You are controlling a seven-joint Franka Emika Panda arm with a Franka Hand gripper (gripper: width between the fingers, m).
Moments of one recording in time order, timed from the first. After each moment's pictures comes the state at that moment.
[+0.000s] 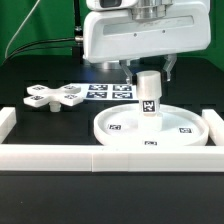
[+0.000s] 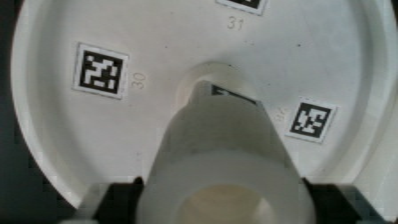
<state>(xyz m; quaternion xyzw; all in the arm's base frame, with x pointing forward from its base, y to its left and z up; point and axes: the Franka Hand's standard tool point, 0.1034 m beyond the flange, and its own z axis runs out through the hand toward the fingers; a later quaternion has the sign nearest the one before) 0.551 0.030 0.089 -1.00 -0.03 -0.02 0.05</state>
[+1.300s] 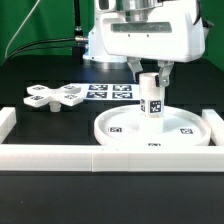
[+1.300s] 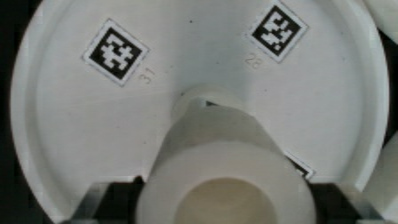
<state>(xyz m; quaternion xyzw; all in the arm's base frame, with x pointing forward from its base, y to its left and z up) 0.550 0.034 0.087 -0.86 0.50 0.01 0.08</state>
